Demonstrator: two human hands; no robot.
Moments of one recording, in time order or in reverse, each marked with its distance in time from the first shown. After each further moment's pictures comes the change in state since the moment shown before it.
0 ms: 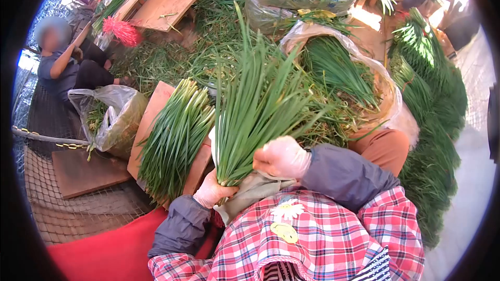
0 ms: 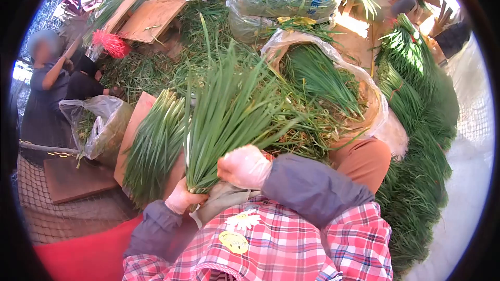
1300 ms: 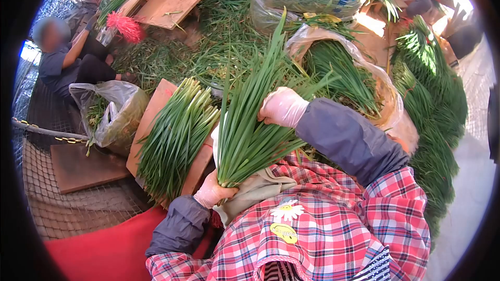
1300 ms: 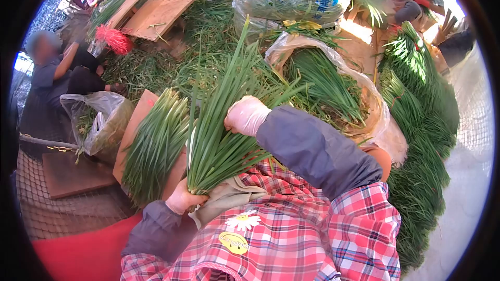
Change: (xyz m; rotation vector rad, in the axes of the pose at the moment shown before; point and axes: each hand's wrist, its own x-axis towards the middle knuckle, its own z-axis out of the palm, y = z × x) left_hand 0.007 -0.010 -0.004 -0.028 -0.074 0.072; right_hand 0.077 0.070 -0.048 -0.471 -0.349 -0.040
